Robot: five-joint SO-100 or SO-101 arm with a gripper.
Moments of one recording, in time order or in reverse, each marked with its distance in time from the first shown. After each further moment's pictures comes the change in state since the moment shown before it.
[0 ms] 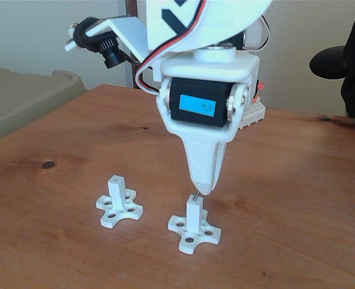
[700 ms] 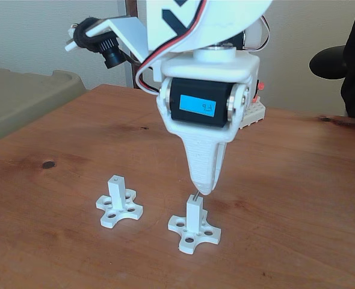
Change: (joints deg) arm -0.1 0.0 0.1 -0.1 0.0
